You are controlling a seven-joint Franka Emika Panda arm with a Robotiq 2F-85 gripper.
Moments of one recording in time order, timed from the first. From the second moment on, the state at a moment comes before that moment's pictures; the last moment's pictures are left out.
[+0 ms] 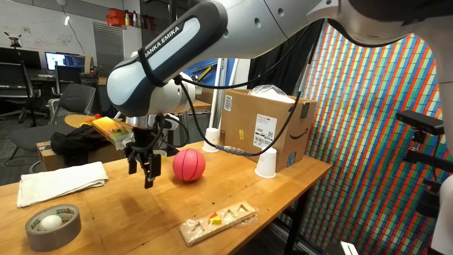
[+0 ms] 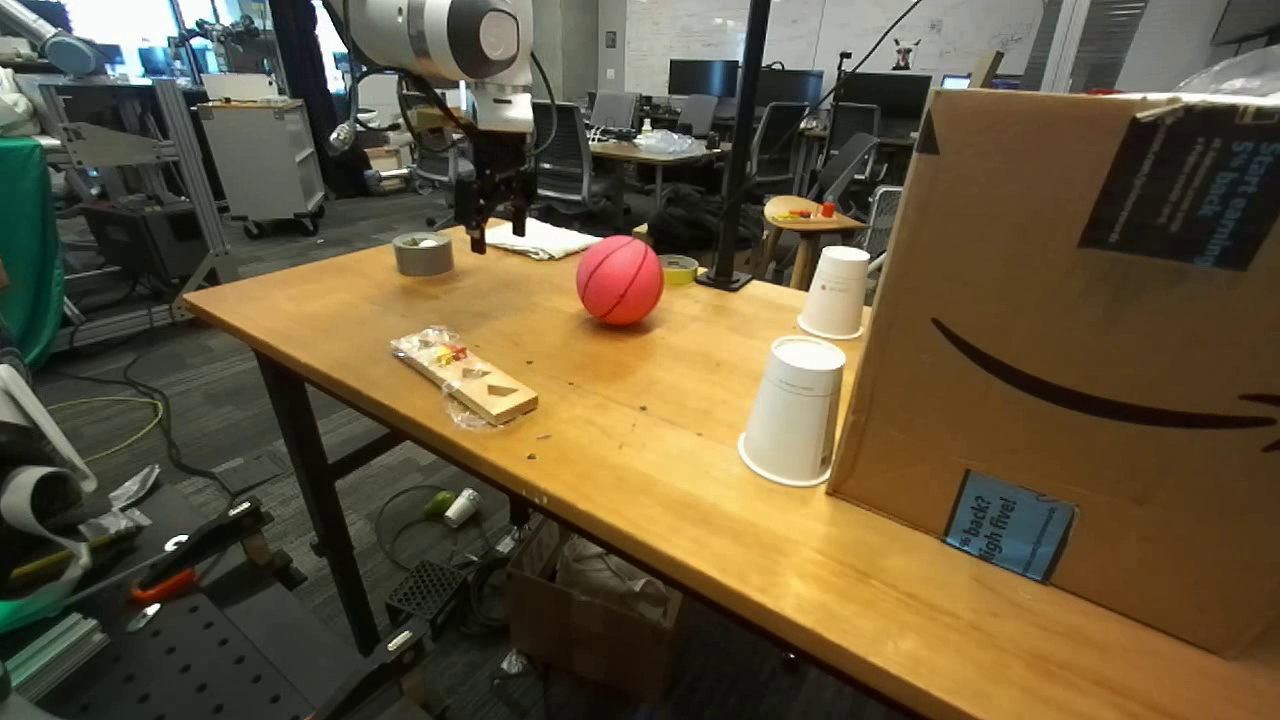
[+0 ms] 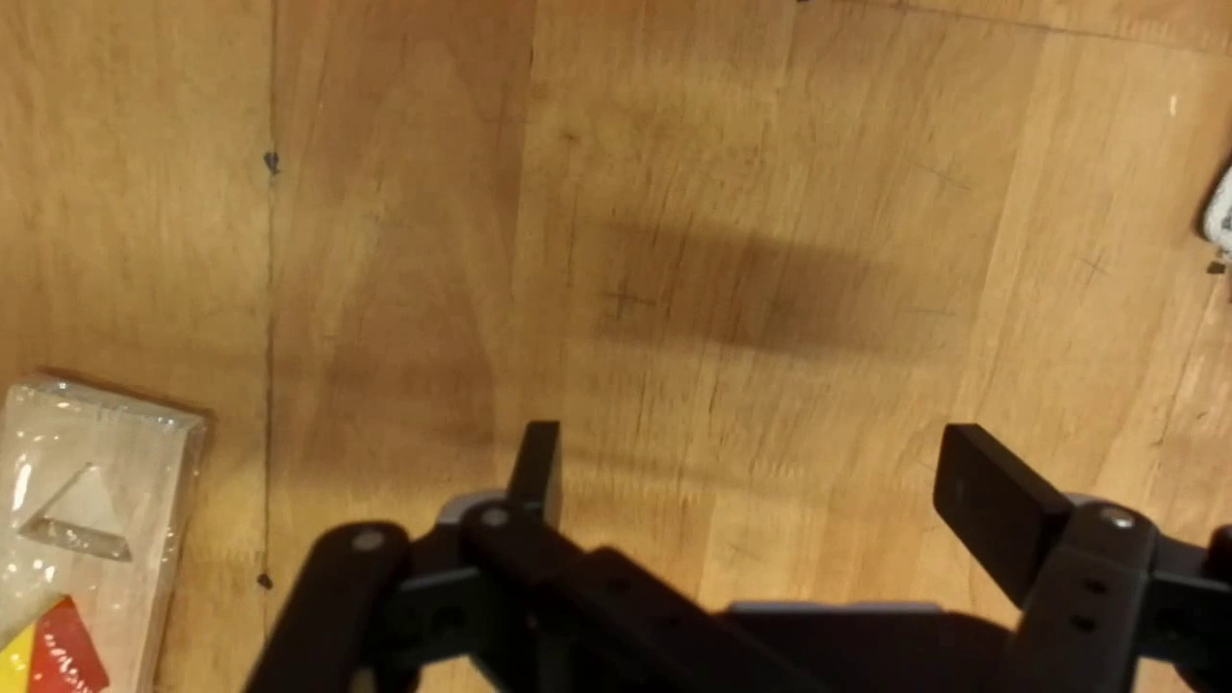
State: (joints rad) arm 0.23 0.40 0.08 -1.82 0.04 2.28 1.68
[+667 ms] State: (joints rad) arm 0.20 0.52 0.02 -1.71 0.03 2.20 1.56
